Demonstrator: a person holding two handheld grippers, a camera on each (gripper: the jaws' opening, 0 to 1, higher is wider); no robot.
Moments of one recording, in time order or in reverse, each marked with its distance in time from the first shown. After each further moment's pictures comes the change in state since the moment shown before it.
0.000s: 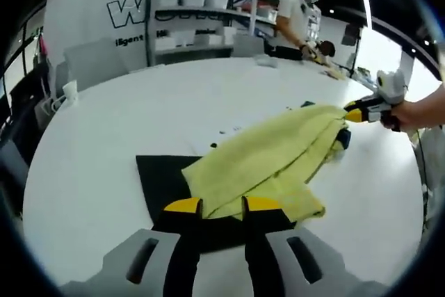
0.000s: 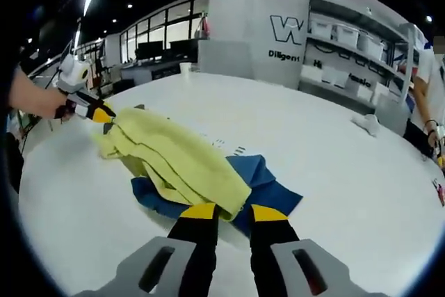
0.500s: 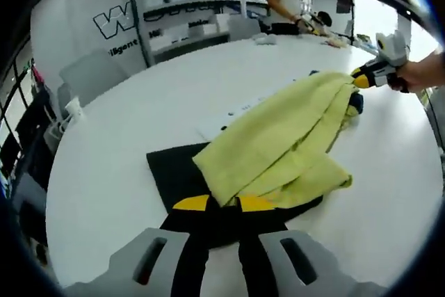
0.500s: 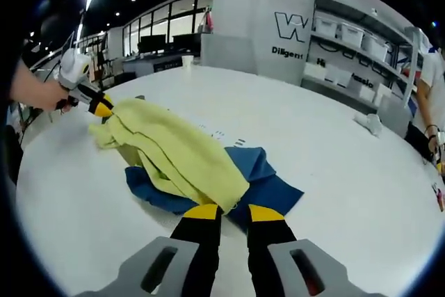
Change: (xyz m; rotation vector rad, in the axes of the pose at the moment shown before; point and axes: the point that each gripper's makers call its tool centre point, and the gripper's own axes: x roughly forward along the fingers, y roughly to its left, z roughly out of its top) left arm 0.008 0.012 -0.019 0.207 0.096 0.067; right arm 0.003 0.001 -0.009 -0.030 0.028 0.006
